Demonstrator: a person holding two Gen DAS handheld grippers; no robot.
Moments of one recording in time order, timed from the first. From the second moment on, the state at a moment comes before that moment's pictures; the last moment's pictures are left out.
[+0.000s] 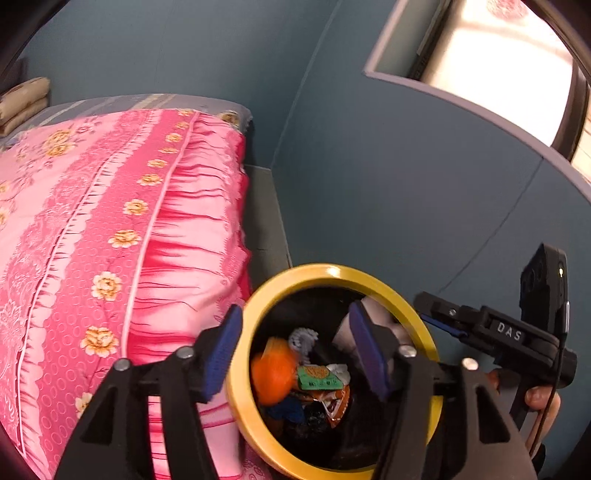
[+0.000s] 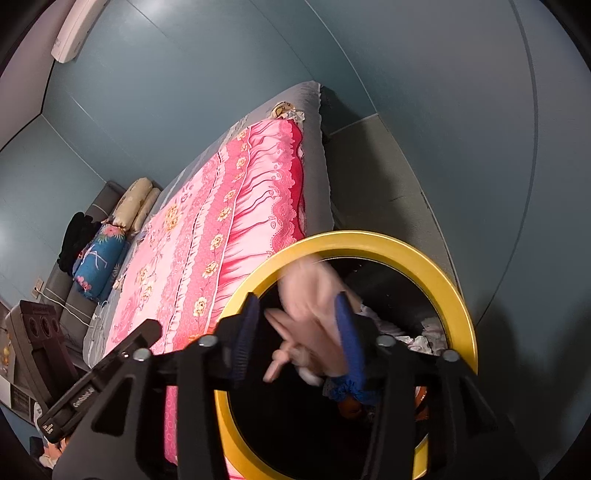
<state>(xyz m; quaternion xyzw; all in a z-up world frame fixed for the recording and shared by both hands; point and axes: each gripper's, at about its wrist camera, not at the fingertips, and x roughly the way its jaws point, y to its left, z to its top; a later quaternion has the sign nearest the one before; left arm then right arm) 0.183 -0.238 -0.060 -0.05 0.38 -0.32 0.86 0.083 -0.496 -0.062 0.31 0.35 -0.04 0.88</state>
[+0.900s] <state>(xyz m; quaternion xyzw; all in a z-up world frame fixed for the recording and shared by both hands) 0.106 -0.012 -0.018 -0.06 0.27 -0.10 0.96 0.144 -0.287 -0.022 0.14 0.36 0.08 0.92</state>
